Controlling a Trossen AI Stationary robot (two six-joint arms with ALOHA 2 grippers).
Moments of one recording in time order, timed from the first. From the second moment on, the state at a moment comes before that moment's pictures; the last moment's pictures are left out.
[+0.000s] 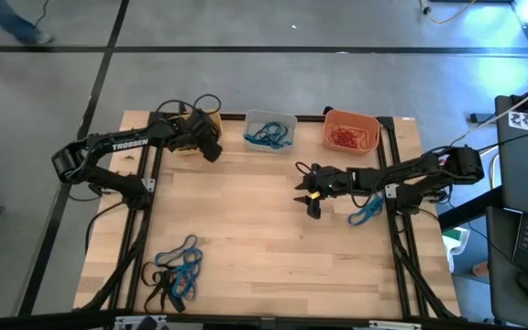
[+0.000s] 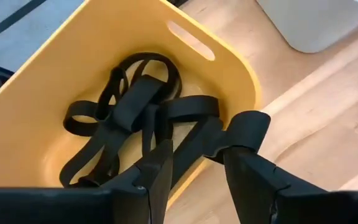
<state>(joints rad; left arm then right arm) 0.64 1.32 0.79 -0.53 -0.27 -0.23 -0.06 1.44 0.54 0.23 -0.01 0.09</state>
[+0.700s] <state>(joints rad) 0.56 1.27 0.79 -0.50 -0.26 -0.25 -0.06 1.44 0.54 0.23 0.00 0.09</state>
